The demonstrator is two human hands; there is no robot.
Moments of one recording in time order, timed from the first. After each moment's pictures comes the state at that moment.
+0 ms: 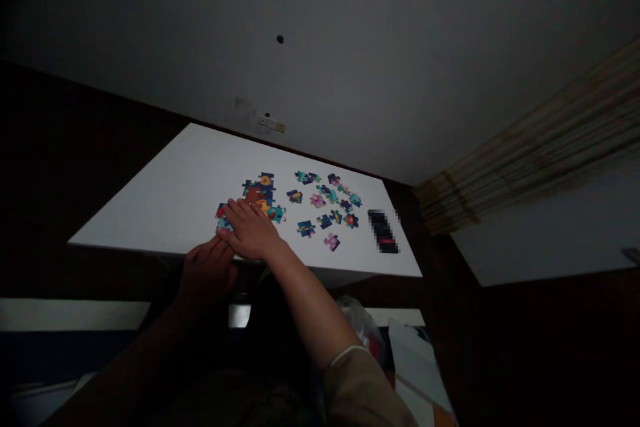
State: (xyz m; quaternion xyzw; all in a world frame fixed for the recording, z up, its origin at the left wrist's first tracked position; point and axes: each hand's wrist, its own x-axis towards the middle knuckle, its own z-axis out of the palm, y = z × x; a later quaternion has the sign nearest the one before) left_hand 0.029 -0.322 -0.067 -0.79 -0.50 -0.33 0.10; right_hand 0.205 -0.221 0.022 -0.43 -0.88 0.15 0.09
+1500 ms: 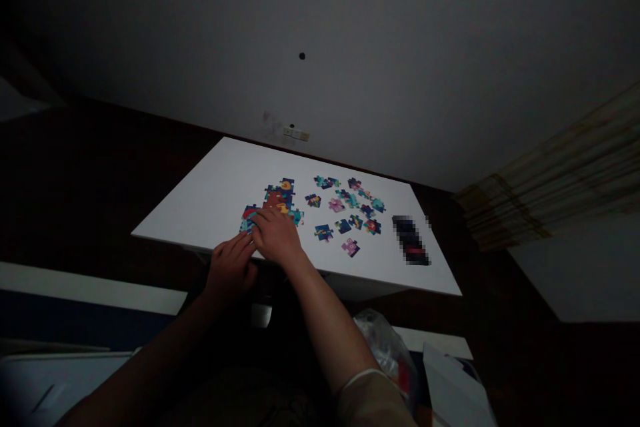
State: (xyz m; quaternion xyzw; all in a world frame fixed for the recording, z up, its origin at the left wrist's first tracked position) left_hand 0.023 -0.325 -0.052 -0.80 -0.53 -0.28 0.03; right_hand 0.208 -0.240 0.028 -0.46 -0.85 0.14 0.21
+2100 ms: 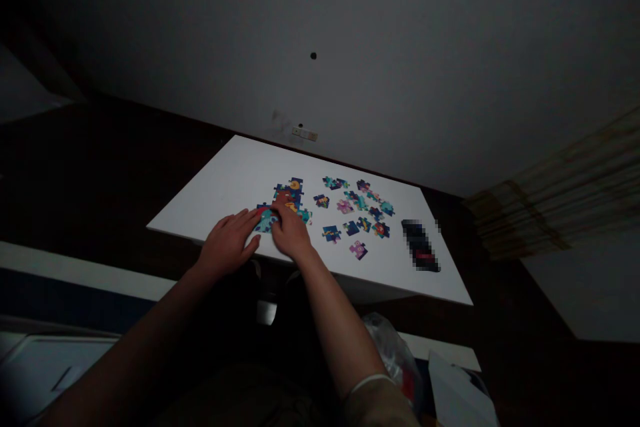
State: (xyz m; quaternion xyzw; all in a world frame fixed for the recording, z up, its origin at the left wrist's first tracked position) left_hand -0.003 -0.283 0.000 -0.80 -0.56 -0.20 -0.01; right_hand 0.220 -0.222 0.005 -0.49 -0.77 0.26 0.32
